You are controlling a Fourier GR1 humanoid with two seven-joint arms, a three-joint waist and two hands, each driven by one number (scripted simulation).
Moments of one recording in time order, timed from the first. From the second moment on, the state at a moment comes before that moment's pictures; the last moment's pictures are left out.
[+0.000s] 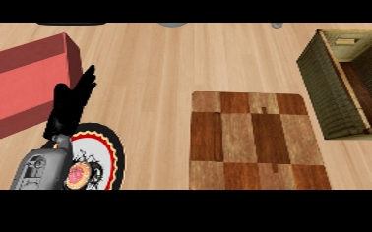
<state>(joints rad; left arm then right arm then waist) -0.22 0.18 0.07 -1.40 -0.14 -0.02 0.25 -1.28 -0.65 -0.20 -1.18 0.90 0.61 0.75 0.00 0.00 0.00</state>
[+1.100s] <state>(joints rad) -0.21 0.19 0.09 -1.40 -0.14 -0.03 0.23 -0.93 -0.78 -0.36 -1.00 0.80 0.46 0.36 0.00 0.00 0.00</state>
